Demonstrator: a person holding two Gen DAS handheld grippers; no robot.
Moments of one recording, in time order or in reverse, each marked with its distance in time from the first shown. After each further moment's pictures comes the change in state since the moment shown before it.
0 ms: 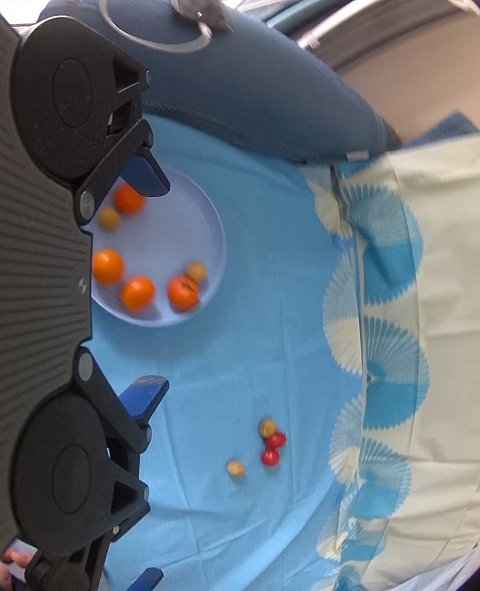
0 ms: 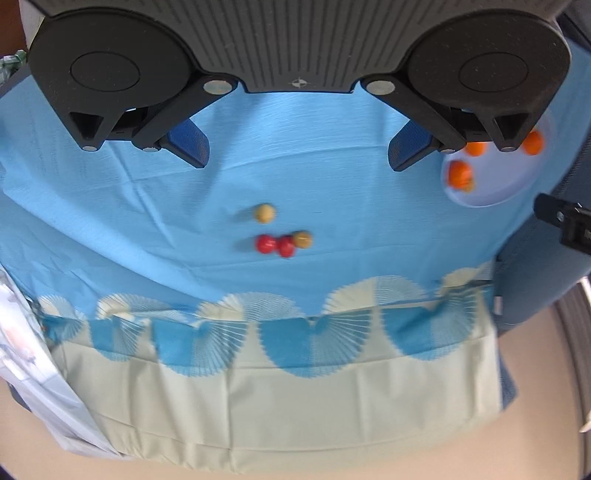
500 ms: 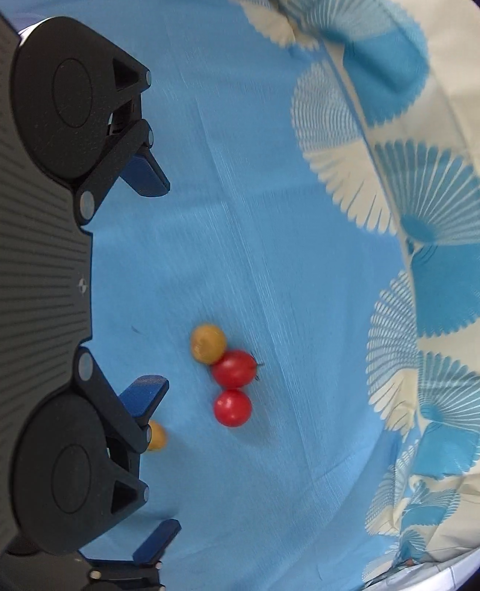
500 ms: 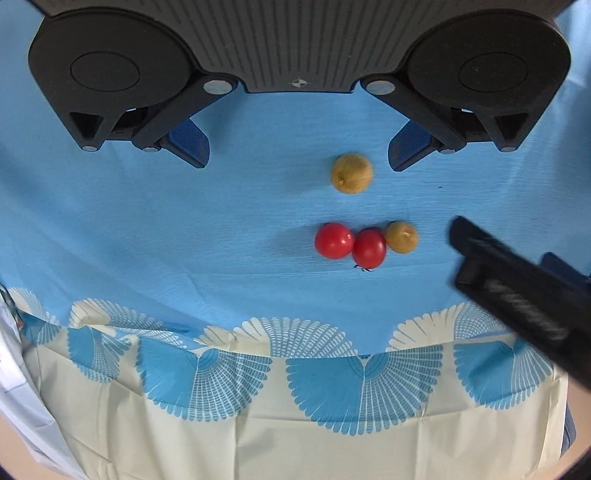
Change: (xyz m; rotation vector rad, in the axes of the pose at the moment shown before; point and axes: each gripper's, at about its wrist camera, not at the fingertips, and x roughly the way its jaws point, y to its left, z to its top) left arm 0.220 -0.143 0.112 0.195 0.118 -0.205; right arm 0.200 -0.056 0.021 -0.087 0.043 -0.055
